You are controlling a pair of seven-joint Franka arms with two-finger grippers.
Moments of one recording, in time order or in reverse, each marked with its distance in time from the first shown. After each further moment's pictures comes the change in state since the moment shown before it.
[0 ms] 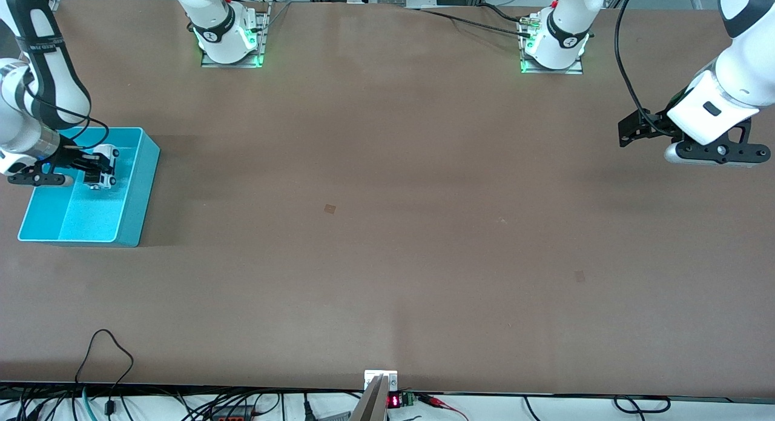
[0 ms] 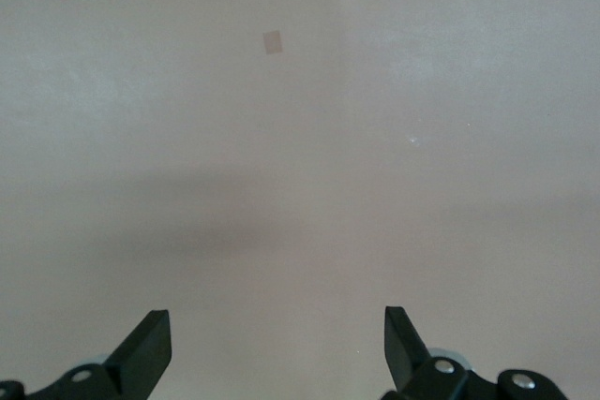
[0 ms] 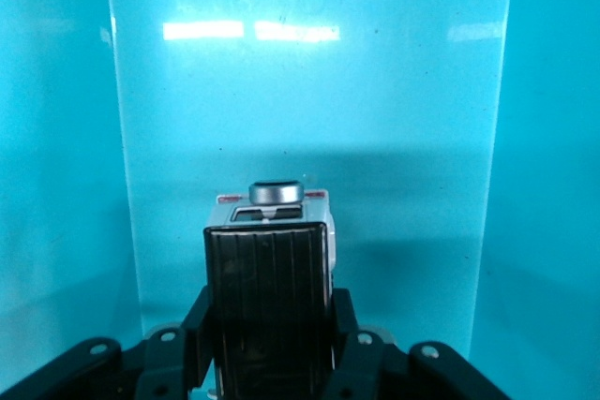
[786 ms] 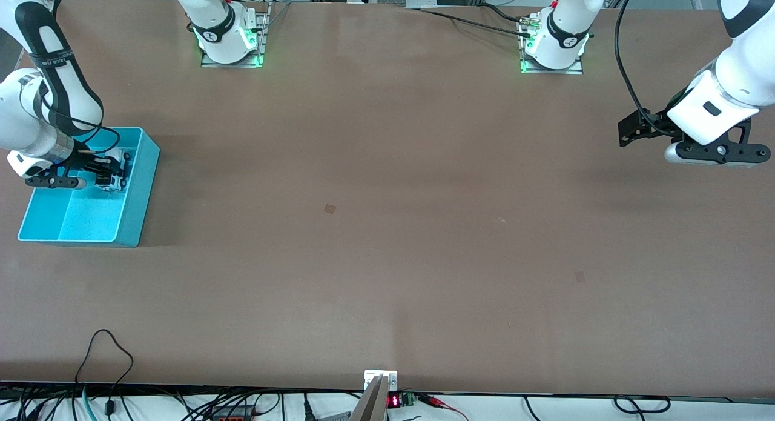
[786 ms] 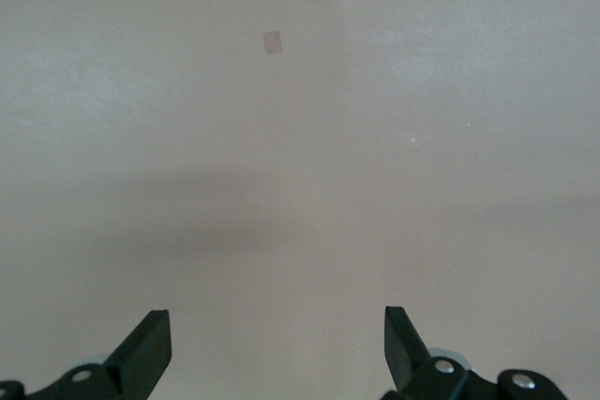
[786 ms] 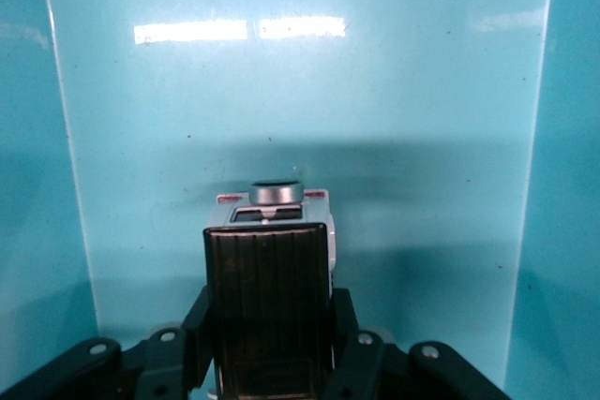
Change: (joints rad) left arm 0.000 0.000 0.000 0.000 0.000 0.000 0.000; right arm -0.021 0.067 0.001 -0.013 0.000 0.071 0.000
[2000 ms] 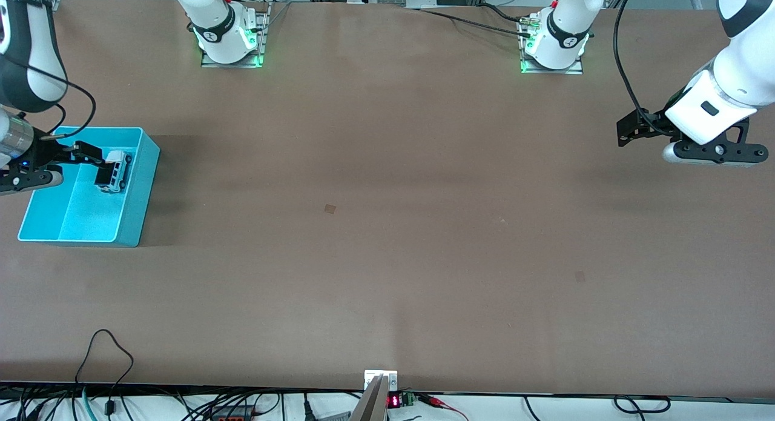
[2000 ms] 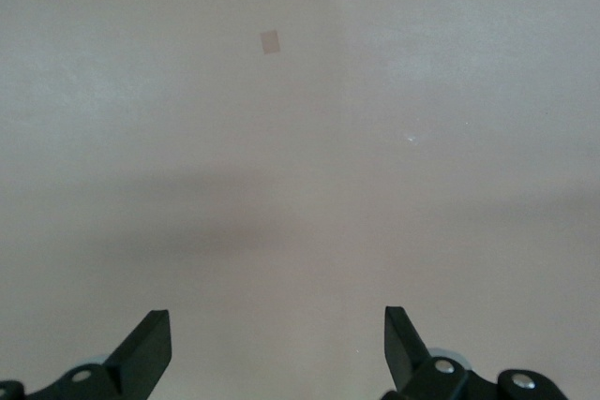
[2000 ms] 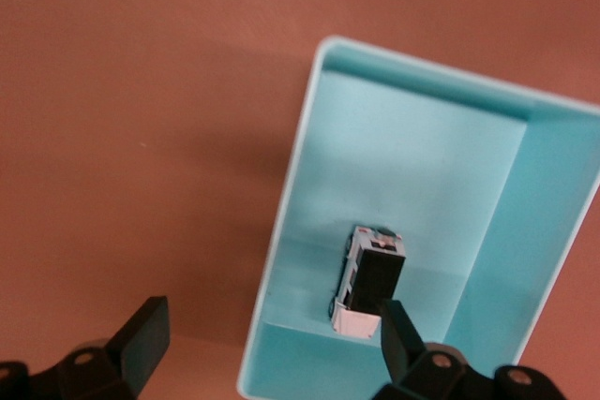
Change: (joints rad) left arm -0.001 0.000 -0.004 0.000 0.000 -0.001 0.000; right arm 0.222 -0.237 0.047 0.305 0.018 -0.551 -0.044
